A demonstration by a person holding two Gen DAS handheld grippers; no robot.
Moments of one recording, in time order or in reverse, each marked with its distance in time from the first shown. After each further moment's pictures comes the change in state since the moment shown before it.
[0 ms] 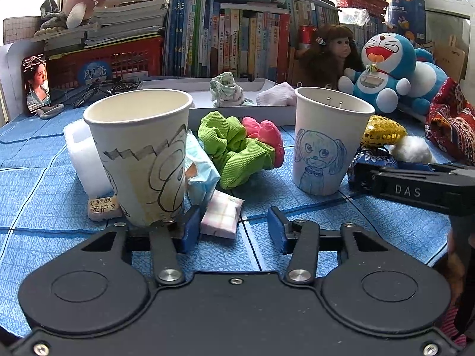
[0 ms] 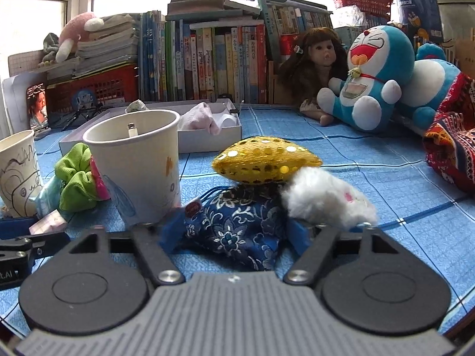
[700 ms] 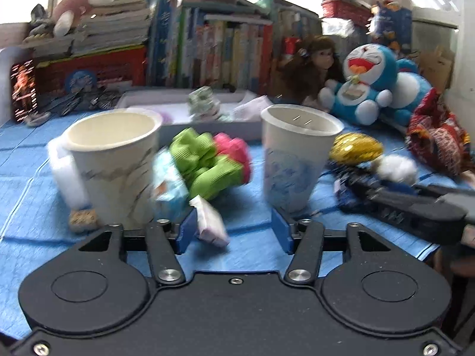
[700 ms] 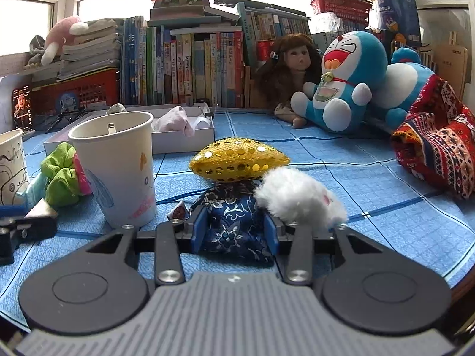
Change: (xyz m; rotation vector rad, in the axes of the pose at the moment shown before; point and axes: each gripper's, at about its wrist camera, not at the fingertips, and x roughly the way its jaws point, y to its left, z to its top) left arm -0.011 -0.018 0.012 -0.004 -0.041 -0.075; right arm -0.014 -0.012 -0.006 0.002 -0.006 -0.056
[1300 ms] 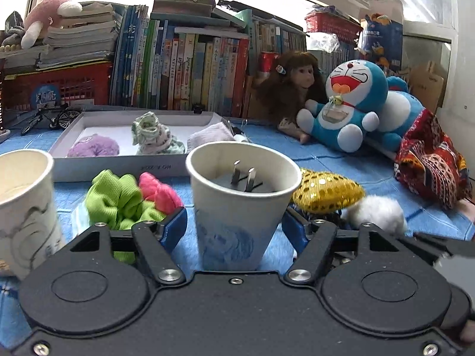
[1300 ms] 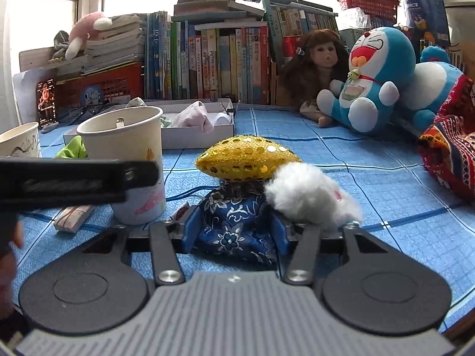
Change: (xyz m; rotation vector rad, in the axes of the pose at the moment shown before) left arm 0.056 -0.049 0.029 -0.019 -0.067 -0.050; right arm 0.008 -0.014 -0.001 -0.030 0.008 0.112
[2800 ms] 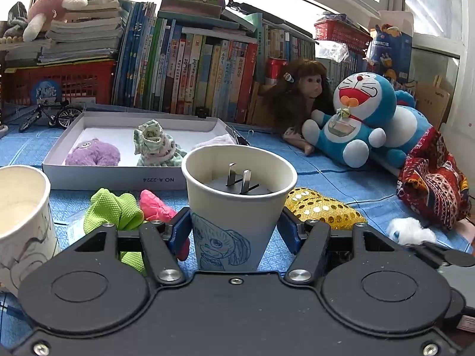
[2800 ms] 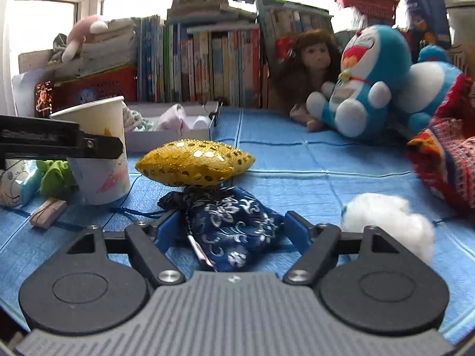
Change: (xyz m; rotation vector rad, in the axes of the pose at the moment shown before) left arm 0.012 0.011 0.021 -0.059 0.011 -0.011; right arm 0.018 -0.038 0.006 -0.014 0.007 0.033
